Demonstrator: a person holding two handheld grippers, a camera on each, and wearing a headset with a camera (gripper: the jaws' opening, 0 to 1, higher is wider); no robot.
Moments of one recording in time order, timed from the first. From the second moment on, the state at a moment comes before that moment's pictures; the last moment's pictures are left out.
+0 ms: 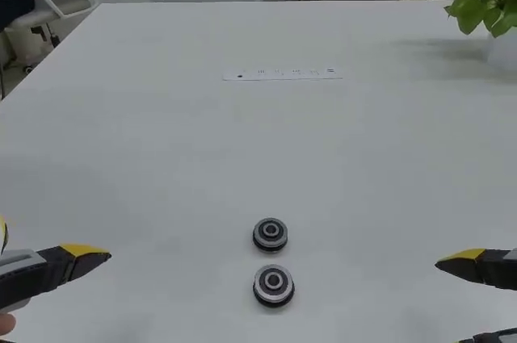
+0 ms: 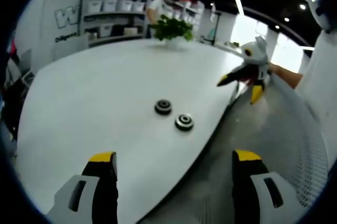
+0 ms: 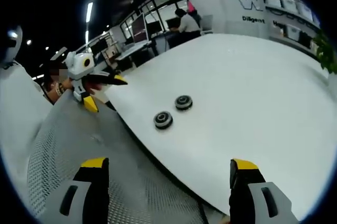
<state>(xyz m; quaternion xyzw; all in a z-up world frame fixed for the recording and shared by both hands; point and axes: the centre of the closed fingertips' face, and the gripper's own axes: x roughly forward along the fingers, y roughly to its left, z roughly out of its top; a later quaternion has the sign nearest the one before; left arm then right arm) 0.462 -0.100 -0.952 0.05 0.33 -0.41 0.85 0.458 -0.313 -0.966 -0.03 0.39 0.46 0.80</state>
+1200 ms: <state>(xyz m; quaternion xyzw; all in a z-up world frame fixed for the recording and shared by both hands) 0.457 -0.104 -0.953 0.06 0.33 -0.42 0.84 0.465 -0.315 -0.962 0.00 0.37 0.45 0.81</state>
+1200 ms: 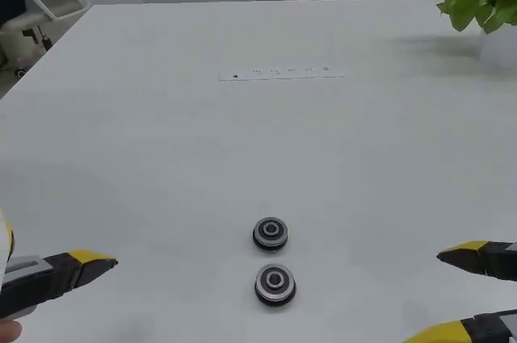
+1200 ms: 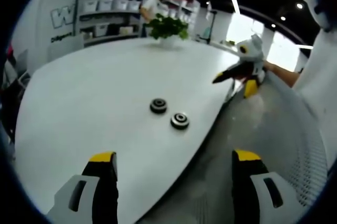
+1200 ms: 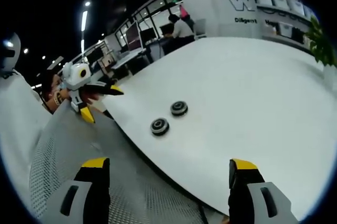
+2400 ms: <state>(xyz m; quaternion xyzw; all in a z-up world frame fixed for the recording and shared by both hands) 0.483 -0.106 -0.922 0.07 0.28 -0.43 0.85 0.489 -0.313 -0.927 0.01 0.32 0.44 0.84</state>
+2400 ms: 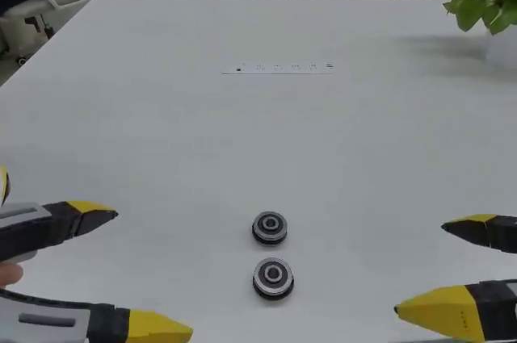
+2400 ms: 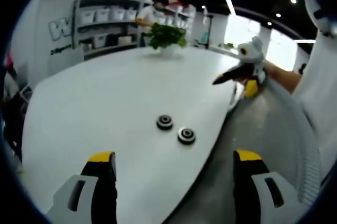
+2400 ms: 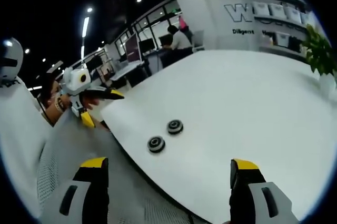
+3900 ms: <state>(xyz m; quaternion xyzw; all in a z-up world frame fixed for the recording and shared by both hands) 0.562 -0.201 -0.885 0.12 0.14 -0.54 0.82 0.548 -0.213 -0.919 -0.07 0.25 0.57 0.78</state>
